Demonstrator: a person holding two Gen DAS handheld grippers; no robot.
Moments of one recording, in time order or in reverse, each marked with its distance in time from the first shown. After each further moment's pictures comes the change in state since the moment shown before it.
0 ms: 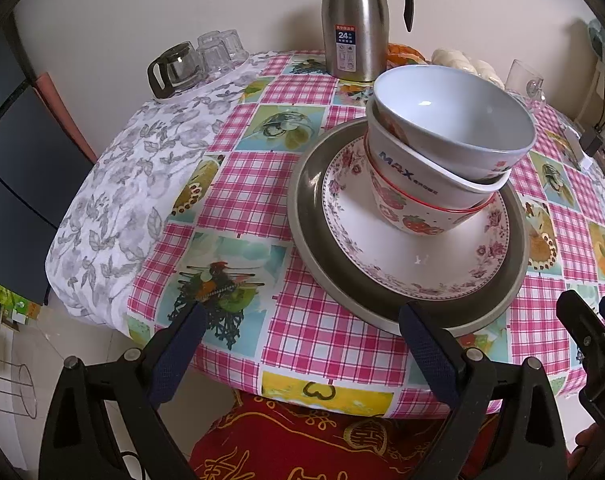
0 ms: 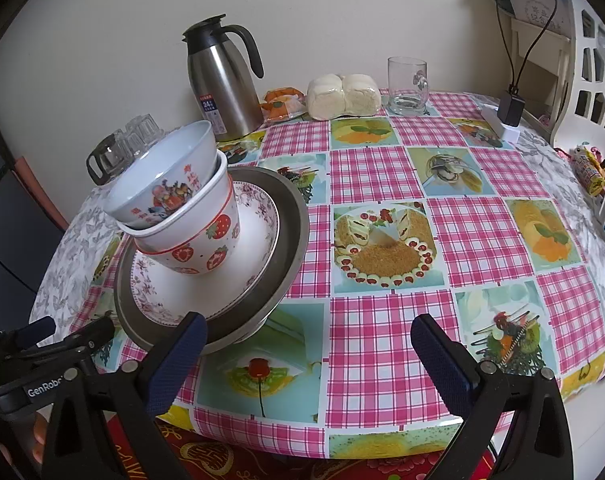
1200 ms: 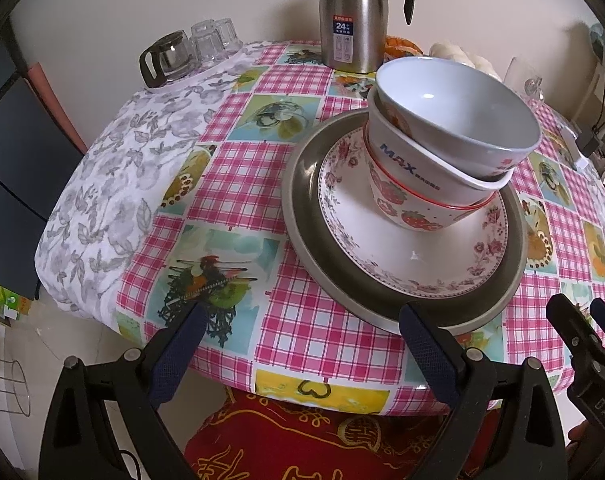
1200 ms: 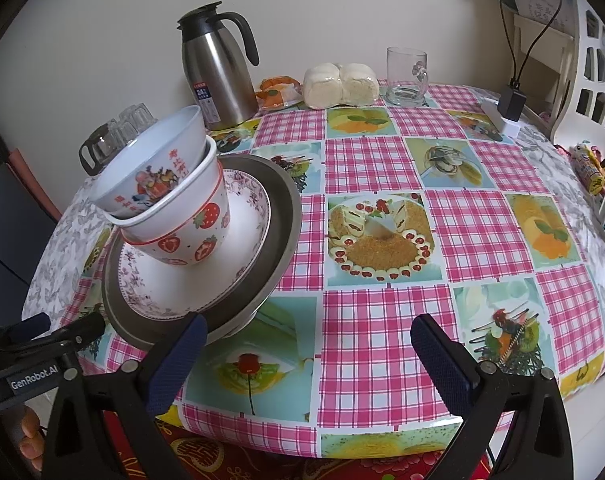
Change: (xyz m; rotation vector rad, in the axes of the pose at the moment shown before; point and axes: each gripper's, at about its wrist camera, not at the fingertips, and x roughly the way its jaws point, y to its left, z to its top) left arm 0.006 0.002 0.002 -0.008 0.033 -0.042; right arm 0.011 -0.003 0.000 -0.014 0.037 -0.021
